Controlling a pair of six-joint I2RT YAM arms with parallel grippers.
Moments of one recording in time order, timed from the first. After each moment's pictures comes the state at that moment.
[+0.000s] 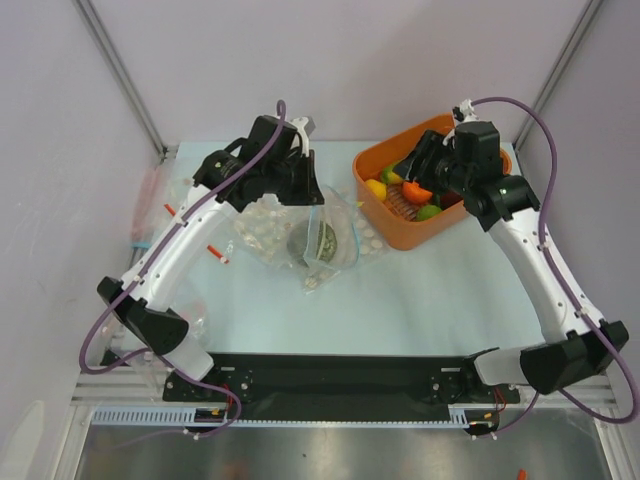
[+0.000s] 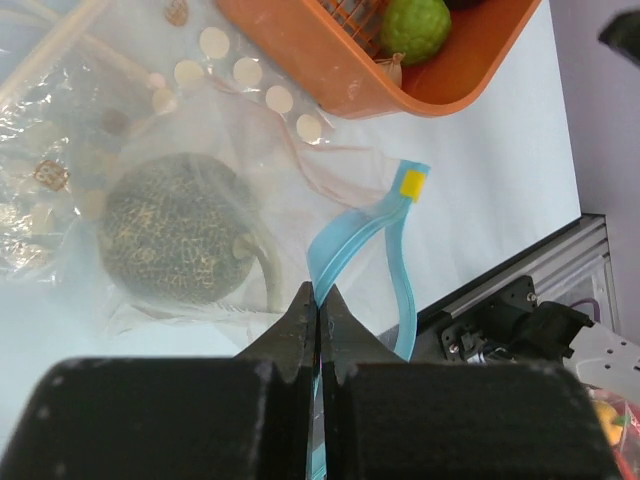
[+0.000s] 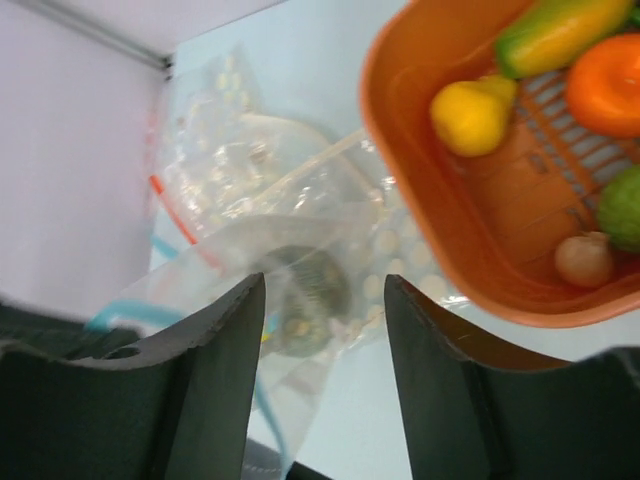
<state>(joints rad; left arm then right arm) -0.64 1.61 1.91 -1.03 0.12 -0.50 0.37 1.31 1.53 -0.64 -0.11 0.63</state>
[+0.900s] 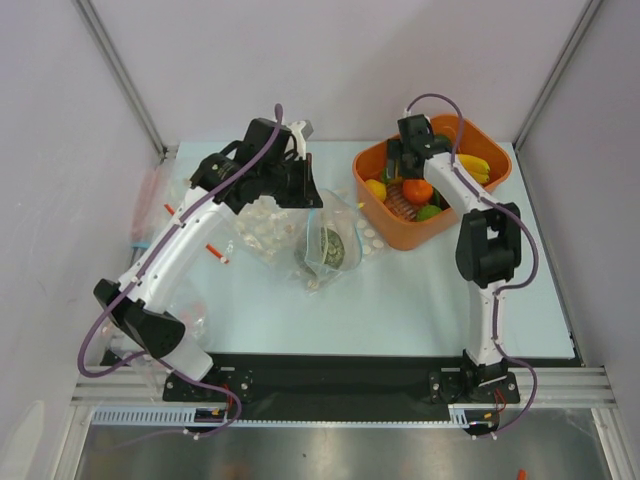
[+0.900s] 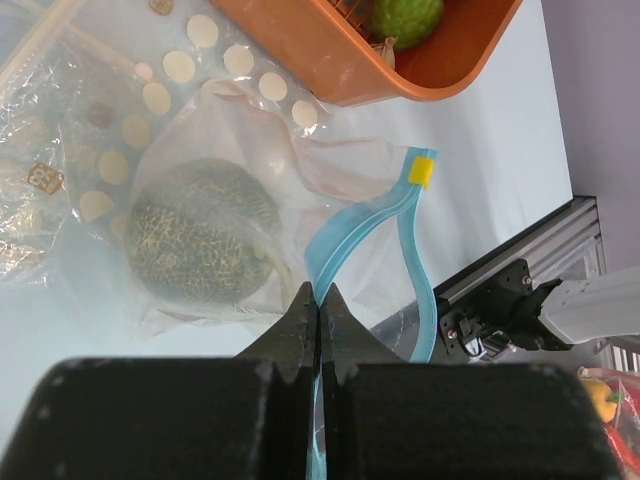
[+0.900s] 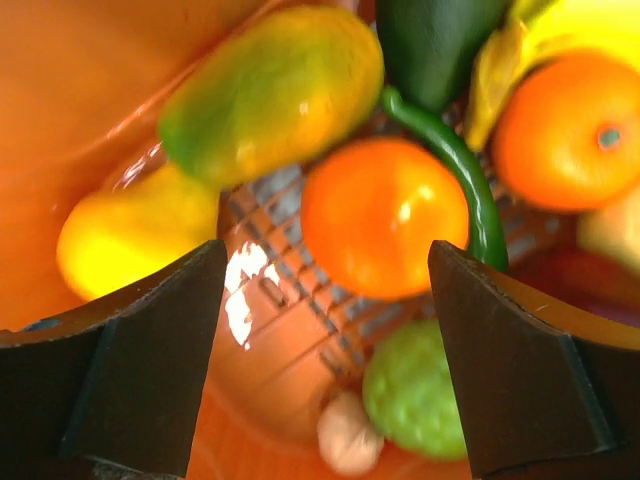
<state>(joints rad) -0.60 1.57 1.84 -1.00 0.19 -0.47 0.28 2.10 1.88 -0.60 0.27 0.21</state>
